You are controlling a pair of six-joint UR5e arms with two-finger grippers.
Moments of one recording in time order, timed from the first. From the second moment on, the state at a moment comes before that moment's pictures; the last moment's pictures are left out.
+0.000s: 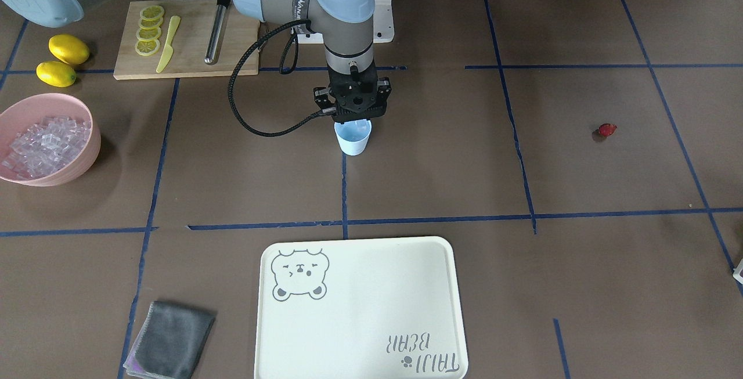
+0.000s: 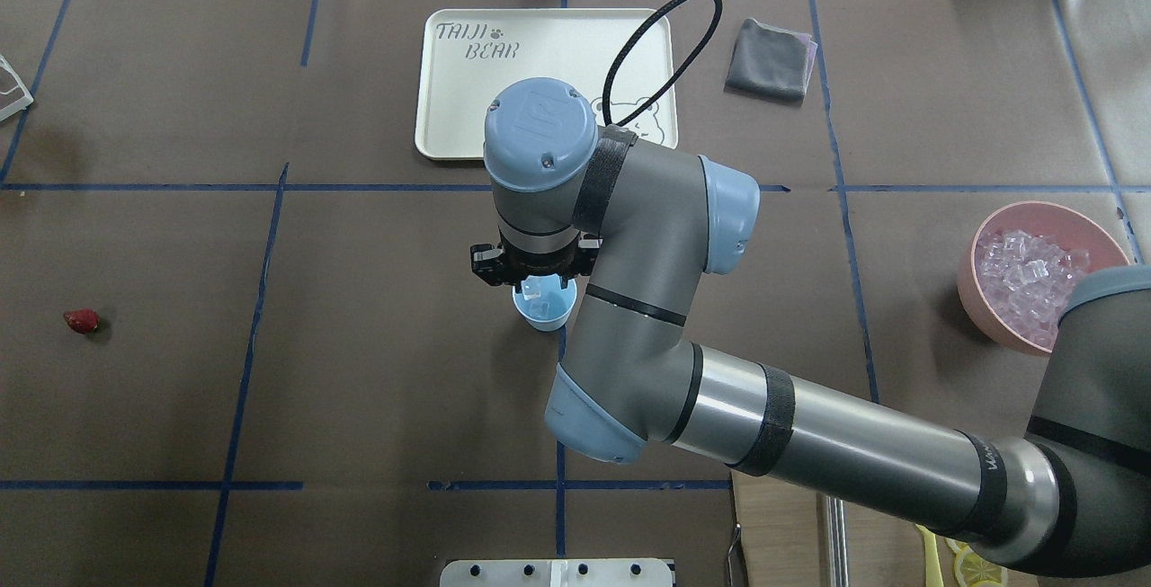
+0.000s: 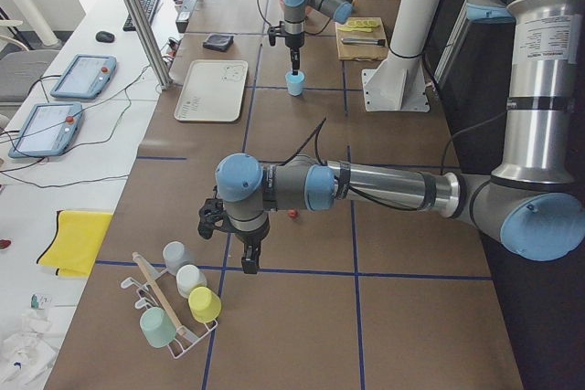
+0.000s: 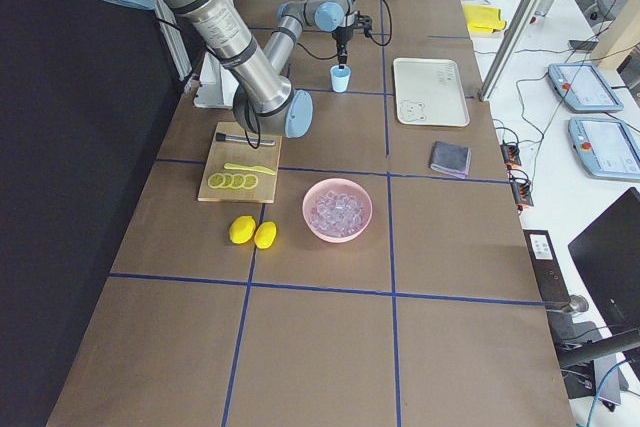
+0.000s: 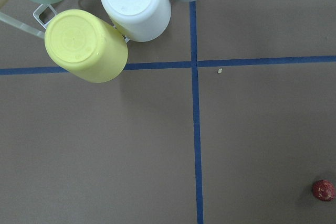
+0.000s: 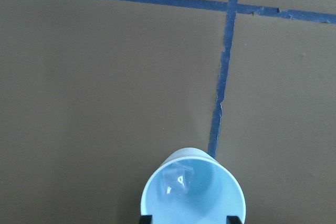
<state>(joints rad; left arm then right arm) -1.61 -1.56 -1.70 -1.43 -2.35 0.09 0.49 -0.66 1.55 -1.71 1.92 1.10</state>
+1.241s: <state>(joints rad) -1.61 -1.56 -1.70 -1.43 -2.35 0.09 0.51 -0.66 1.59 -1.71 1.92 1.10</state>
